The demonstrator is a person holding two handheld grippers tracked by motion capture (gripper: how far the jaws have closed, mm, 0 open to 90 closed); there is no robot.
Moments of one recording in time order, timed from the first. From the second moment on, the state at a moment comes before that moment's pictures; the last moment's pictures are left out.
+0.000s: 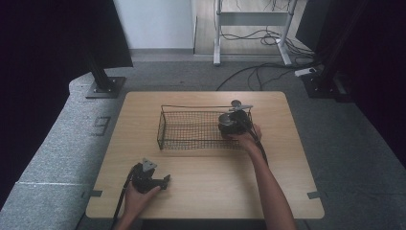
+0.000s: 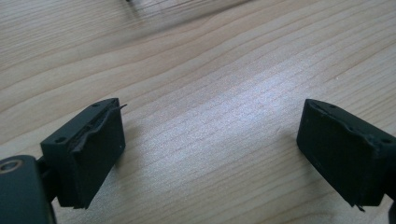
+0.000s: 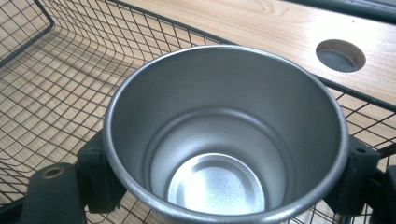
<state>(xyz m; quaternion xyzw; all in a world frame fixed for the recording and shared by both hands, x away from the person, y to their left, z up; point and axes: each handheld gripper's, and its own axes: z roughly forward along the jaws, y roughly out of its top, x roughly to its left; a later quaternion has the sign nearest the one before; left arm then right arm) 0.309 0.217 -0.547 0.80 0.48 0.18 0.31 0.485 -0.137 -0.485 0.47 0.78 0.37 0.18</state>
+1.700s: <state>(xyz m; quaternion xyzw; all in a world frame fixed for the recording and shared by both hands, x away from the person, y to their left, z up) 0.309 0.217 -0.547 0.80 0.48 0.18 0.31 0.492 -0.137 -0.489 0.48 0.82 0.29 0.14</state>
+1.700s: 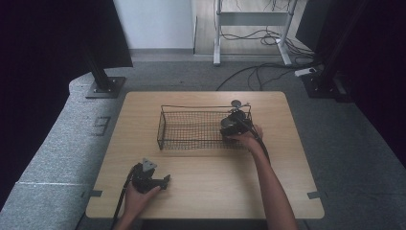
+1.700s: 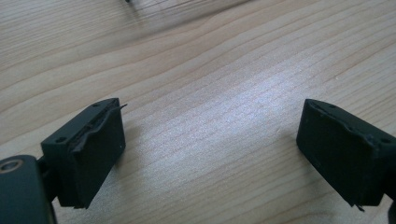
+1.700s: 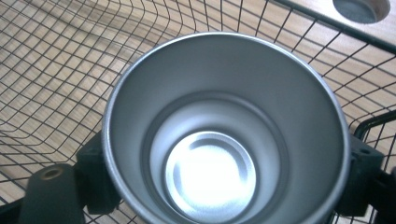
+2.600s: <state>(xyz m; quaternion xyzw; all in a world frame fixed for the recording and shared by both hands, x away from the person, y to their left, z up) 0.309 0.217 -0.547 0.80 0.48 0.18 0.31 0.475 -0.149 -0.467 0.48 0.78 0.37 0.16</state>
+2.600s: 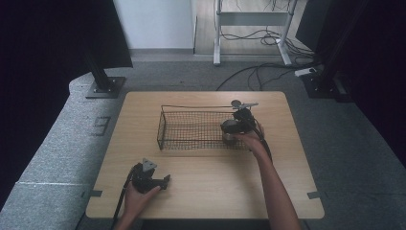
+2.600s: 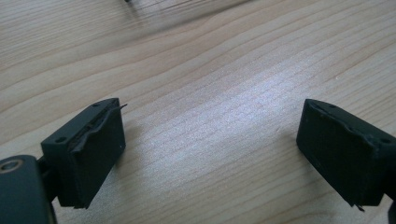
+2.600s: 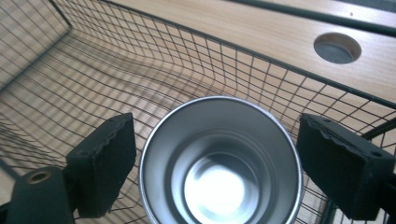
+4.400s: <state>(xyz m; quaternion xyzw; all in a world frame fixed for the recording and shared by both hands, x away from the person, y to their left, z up) 0.309 0.217 -0.547 0.80 0.48 0.18 0.31 0.359 -0.200 -0.478 0.42 0.73 0.50 0.21</state>
